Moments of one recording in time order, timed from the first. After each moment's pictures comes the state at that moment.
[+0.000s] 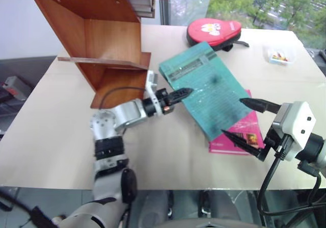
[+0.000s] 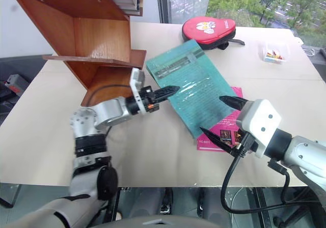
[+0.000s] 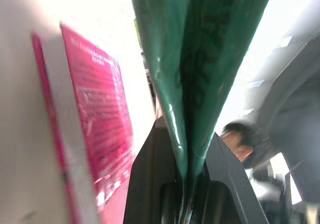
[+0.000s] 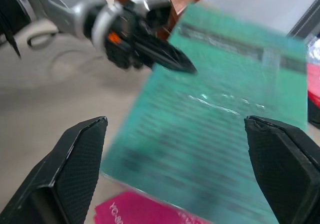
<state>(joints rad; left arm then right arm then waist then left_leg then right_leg) -0.66 0.28 0.31 0.03 -1.35 1.34 -0.15 0.09 -0.92 -0.33 -1.00 0.80 0.62 0.48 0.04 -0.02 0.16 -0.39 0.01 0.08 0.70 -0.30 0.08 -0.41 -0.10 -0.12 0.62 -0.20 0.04</state>
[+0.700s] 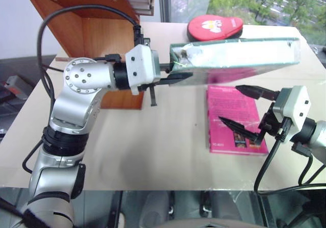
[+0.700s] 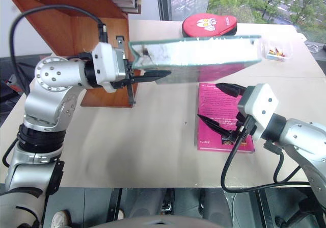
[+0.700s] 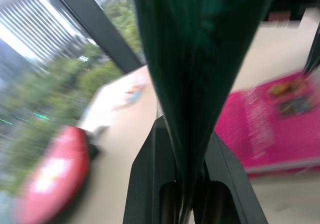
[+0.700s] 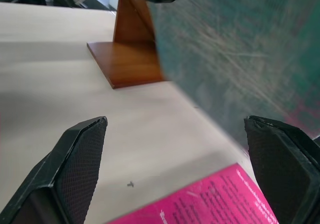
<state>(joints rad) -0.83 0.75 -0.10 -0.23 -0.30 0.07 -1.08 -0.09 -0.85 -0.23 -0.81 0.72 0.54 0.61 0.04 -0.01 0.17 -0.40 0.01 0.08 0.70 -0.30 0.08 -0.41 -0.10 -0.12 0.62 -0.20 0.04</state>
